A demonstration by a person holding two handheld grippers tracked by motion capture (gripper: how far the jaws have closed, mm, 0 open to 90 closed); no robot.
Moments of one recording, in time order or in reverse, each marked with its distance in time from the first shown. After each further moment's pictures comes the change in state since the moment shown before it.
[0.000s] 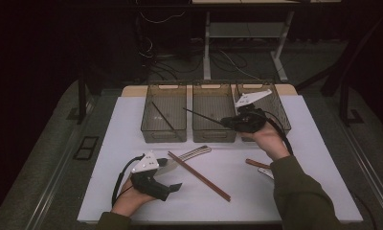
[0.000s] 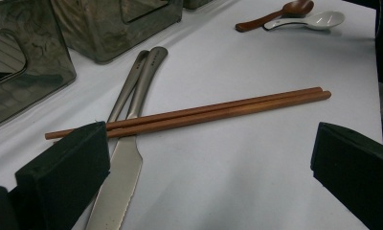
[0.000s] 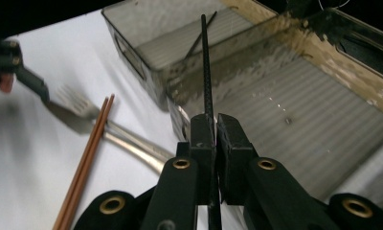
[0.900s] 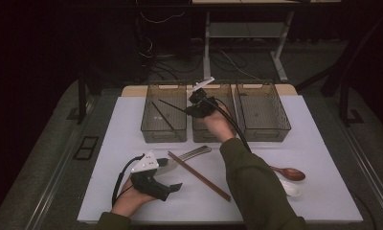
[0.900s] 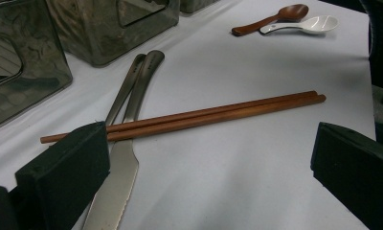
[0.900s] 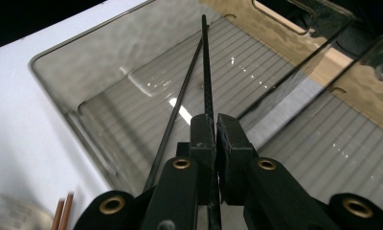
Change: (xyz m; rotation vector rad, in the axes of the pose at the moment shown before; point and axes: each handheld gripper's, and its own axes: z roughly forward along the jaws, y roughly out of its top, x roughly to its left) left arm 0.000 0.001 -0.001 -0.013 -0.015 -0.006; right arm 0.018 0.075 0.121 0.092 -0.098 0.069
